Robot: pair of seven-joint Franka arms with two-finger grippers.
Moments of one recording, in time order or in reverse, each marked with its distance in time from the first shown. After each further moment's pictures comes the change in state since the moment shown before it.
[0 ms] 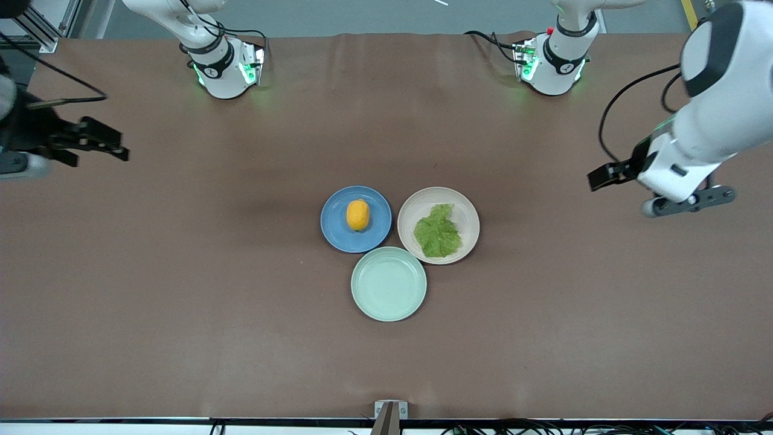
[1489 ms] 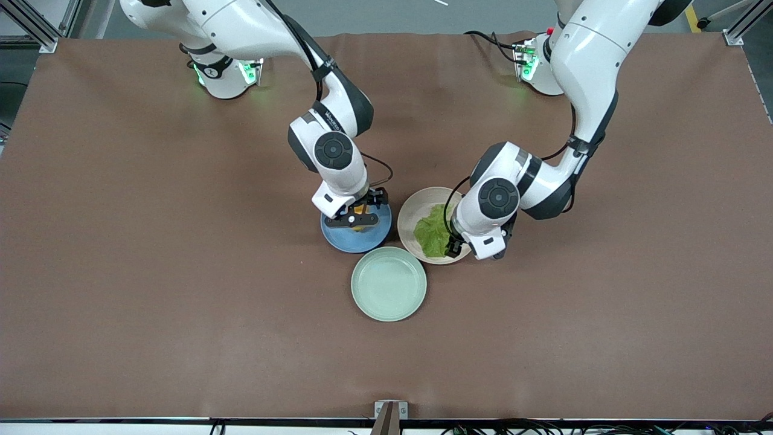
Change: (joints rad) left arm -0.300 0.495 -0.064 -0.022 0.040 0.540 -1.359; right arm 0.600 0.498 0.001 -0.301 0.009 0.884 0.621
